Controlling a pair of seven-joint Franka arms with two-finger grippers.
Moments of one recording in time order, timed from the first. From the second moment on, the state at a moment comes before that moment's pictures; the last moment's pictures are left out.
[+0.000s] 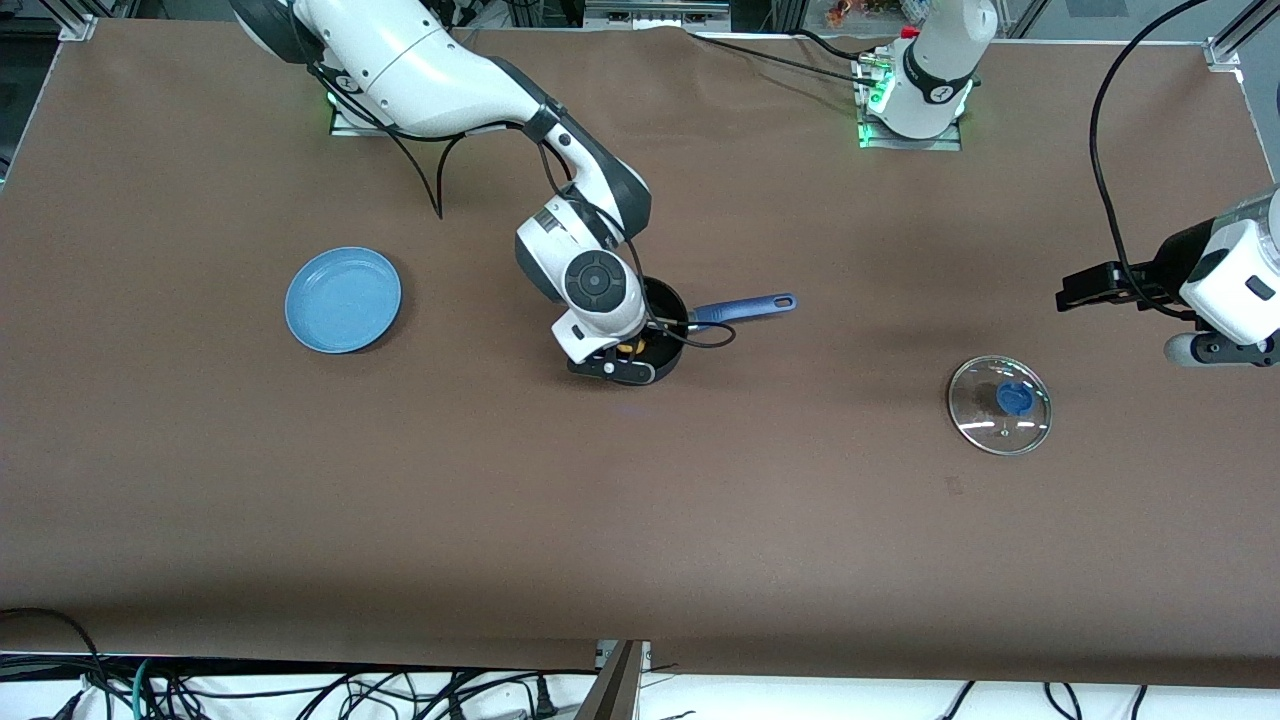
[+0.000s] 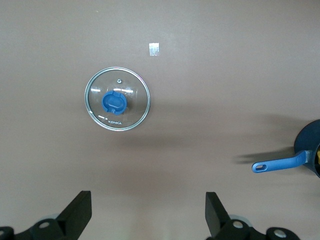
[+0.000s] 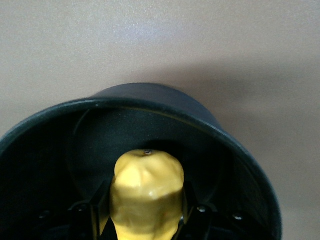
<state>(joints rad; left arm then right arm) 0.05 0.23 -0.05 -1.41 -0.05 1.47 -0.06 0.58 0.85 0.22 -1.37 0.02 2.13 0.87</state>
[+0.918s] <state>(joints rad) 0.06 0.23 -0.05 -1.41 -0.05 1.47 -0.06 0.58 0.84 0.22 -1.35 0.02 2.13 0.87</state>
